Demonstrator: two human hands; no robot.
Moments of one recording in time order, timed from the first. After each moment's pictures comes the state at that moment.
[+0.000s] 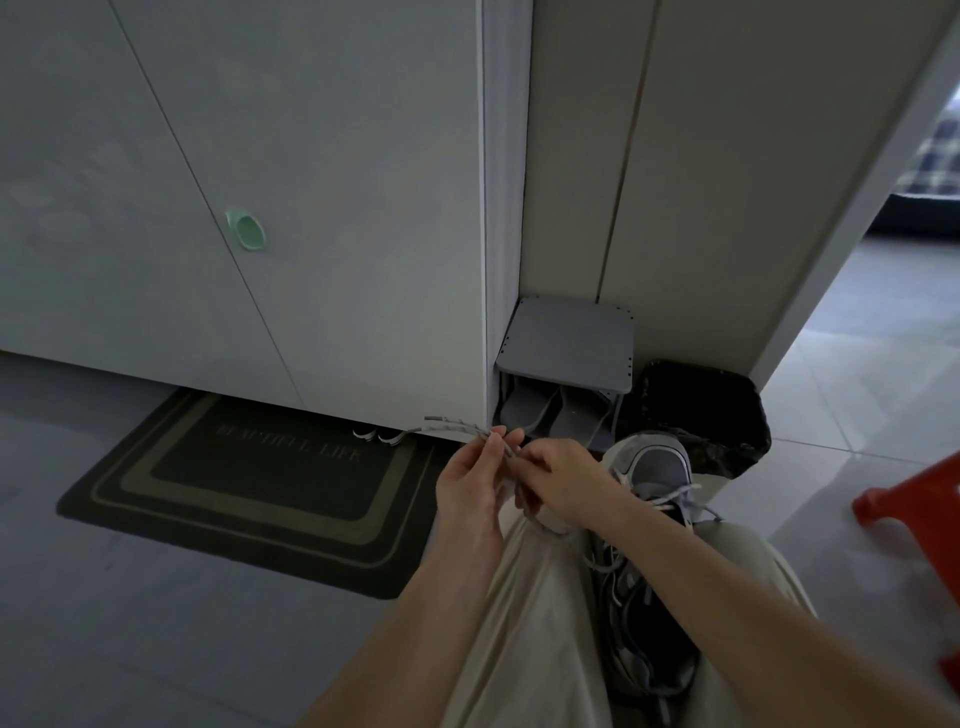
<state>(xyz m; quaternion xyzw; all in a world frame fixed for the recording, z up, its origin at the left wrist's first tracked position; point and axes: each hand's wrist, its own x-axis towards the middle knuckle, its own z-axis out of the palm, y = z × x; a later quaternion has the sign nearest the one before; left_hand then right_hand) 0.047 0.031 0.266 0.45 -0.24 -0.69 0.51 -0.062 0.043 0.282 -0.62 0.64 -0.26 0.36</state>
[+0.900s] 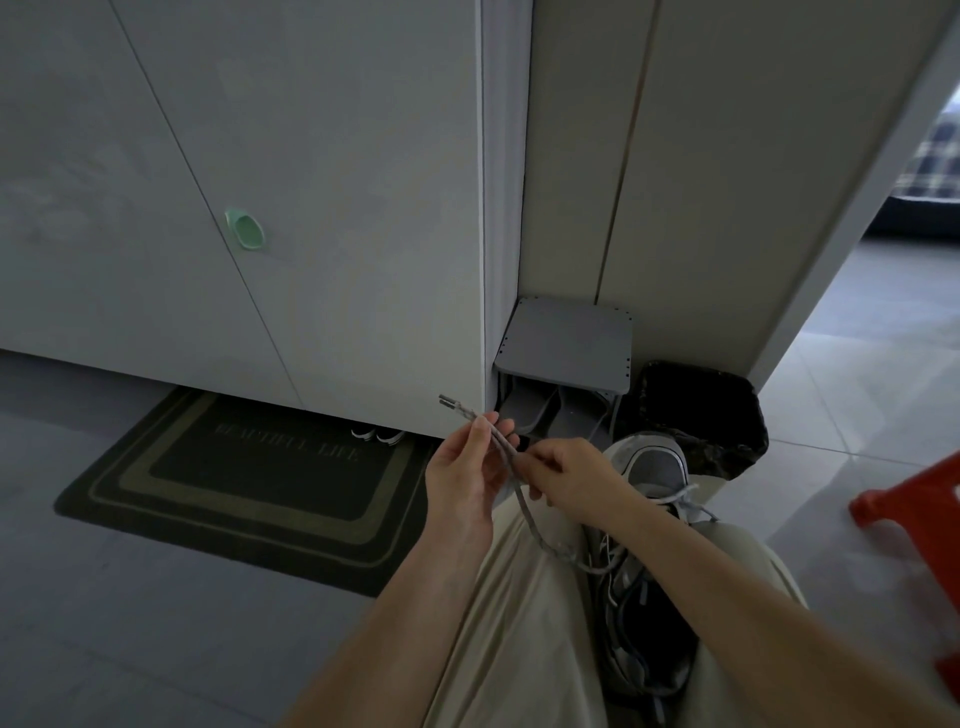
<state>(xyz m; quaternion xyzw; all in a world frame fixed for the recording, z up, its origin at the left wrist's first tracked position) 0.051 0.025 0.276 0.43 -0.24 -0.69 0.53 -0.074 0.046 0.284 -0.63 0.65 -0.25 0.34</state>
